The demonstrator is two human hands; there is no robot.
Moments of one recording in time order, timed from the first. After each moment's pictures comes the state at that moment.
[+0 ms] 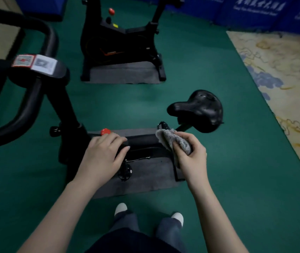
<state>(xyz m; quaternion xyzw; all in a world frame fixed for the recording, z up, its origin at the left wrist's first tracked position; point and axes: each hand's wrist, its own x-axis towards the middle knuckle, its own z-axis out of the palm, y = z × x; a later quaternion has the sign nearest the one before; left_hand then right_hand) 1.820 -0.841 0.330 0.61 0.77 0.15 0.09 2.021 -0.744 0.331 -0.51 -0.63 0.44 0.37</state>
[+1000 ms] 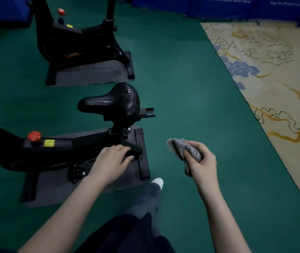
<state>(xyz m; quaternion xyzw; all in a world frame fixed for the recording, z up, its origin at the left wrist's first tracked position) 2.134 -0.673 0.269 0.64 0.75 0.02 0.18 2.375 -0.605 0.310 -0.57 -0.56 0.47 0.36</state>
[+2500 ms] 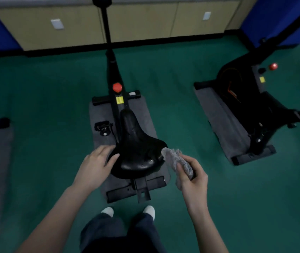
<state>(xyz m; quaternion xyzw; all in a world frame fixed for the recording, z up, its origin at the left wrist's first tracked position) 2.162 -0.462 0.253 -0.14 0.94 0.29 0.10 2.132 -0.206 0.274 -0.07 -0.78 0.62 -0.04</state>
